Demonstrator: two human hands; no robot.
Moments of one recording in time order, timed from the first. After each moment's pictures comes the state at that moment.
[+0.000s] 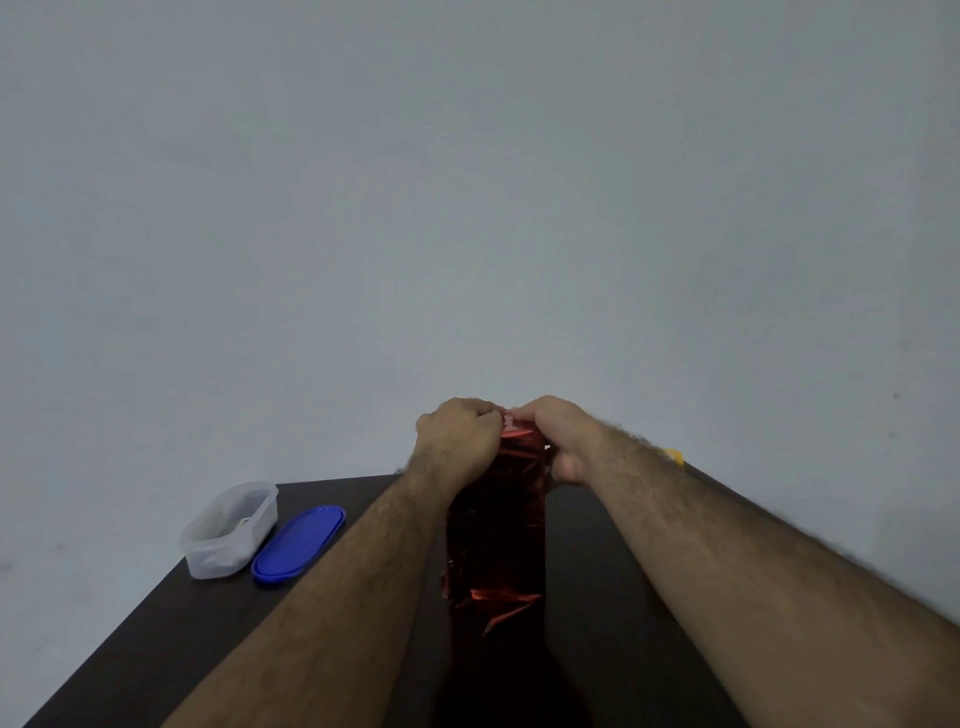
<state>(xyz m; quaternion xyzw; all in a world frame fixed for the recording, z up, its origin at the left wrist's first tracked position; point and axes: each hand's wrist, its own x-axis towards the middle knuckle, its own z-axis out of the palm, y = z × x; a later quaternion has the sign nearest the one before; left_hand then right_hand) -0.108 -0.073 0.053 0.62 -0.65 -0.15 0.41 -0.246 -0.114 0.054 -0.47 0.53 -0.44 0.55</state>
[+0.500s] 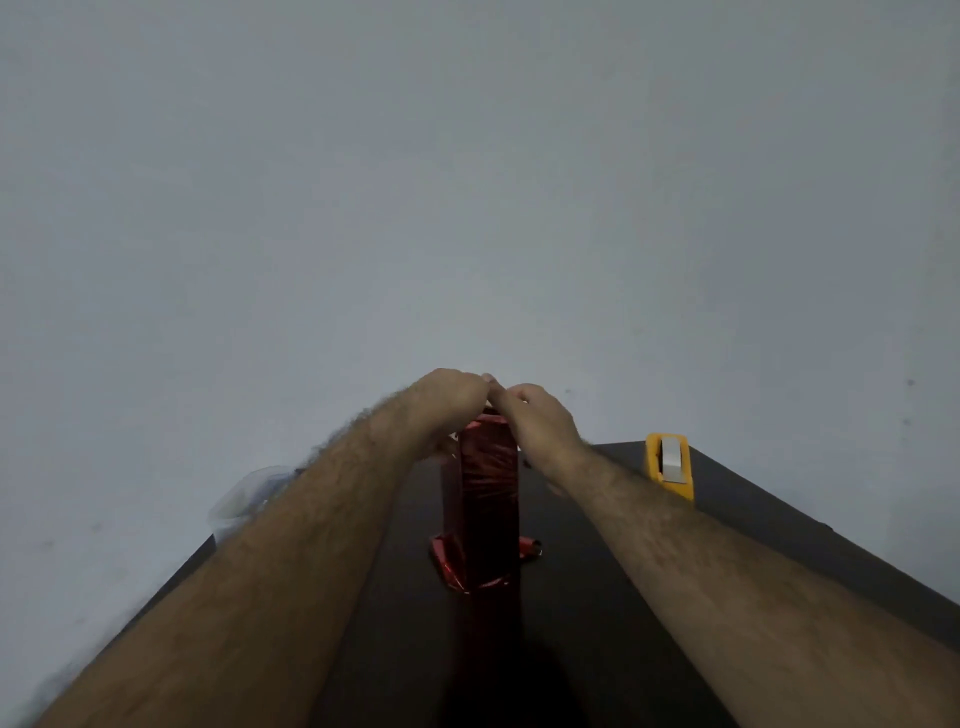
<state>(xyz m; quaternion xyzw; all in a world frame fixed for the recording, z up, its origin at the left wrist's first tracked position) -0.097 -0.023 0.100 0.66 -0.63 -0.25 0.33 -0.223 -0.080 0.030 -0.64 0.49 -0.51 0.31</state>
